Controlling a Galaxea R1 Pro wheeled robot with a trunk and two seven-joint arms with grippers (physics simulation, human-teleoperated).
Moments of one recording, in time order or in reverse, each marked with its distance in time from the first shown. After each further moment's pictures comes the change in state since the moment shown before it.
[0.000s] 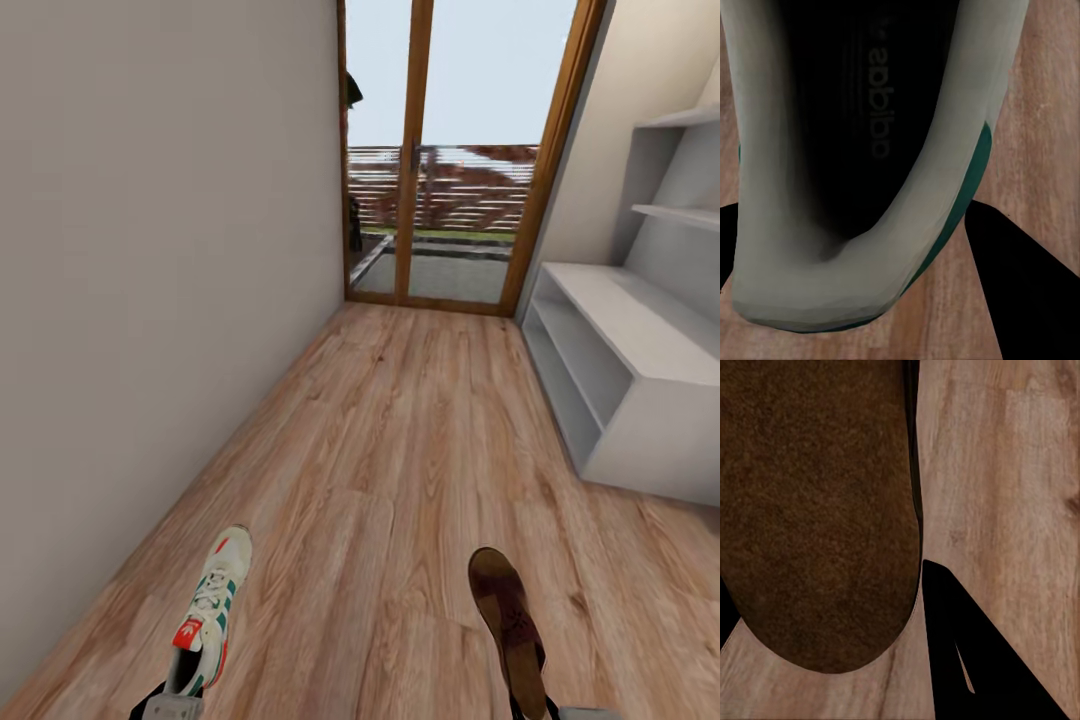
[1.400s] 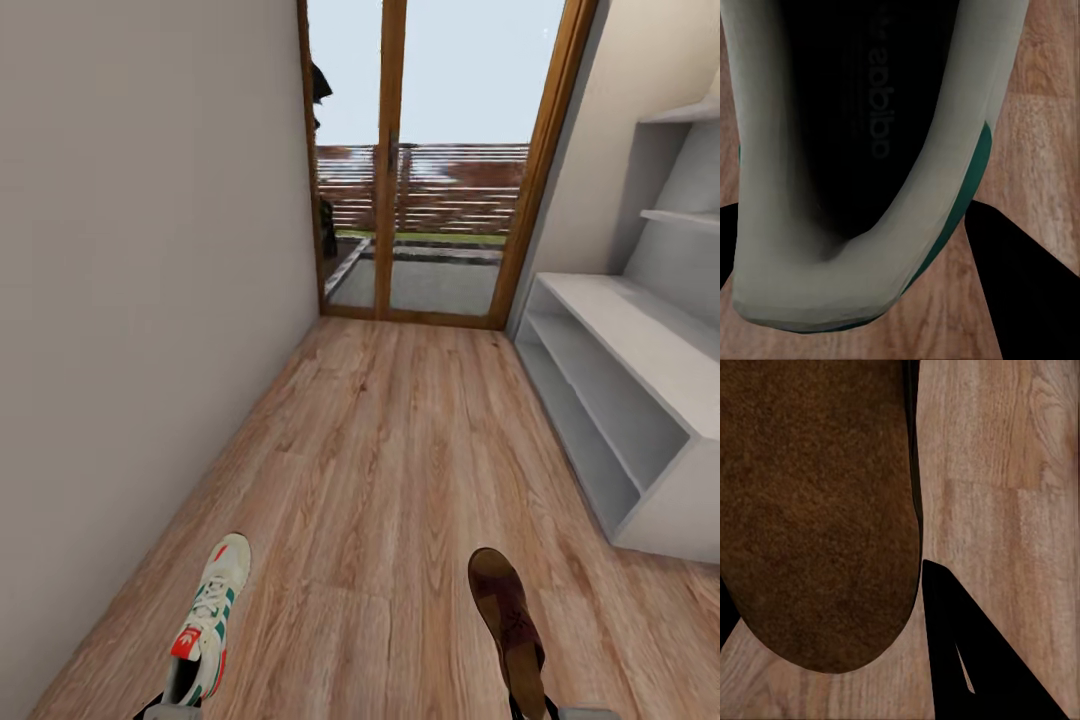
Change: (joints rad) left arm -0.001 -0.004 0.001 0.039 0.003 -0.013 0.002; right arm 0.000 0.000 0.002 0.002 0.000 0.000 -0.001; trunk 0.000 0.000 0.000
